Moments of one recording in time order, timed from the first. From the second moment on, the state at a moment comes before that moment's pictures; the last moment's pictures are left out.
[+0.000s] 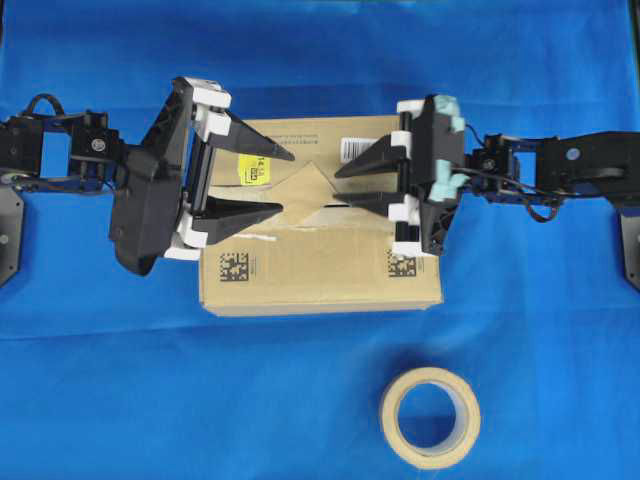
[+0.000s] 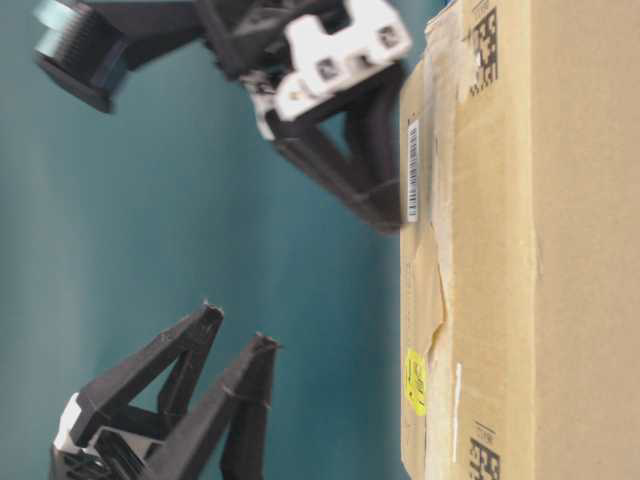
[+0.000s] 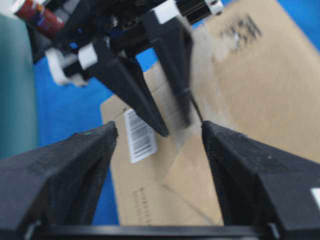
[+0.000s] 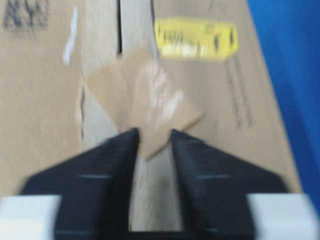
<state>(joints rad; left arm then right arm) 0.04 -0.33 0.76 -0.04 -0.09 0.63 -0.09 -0.09 0.78 0.03 -0.31 0.03</state>
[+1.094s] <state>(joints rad) 0.08 0.01 0.76 -0.04 -0.37 0.46 -0.13 0.09 0.65 0.02 -0.38 0.04</state>
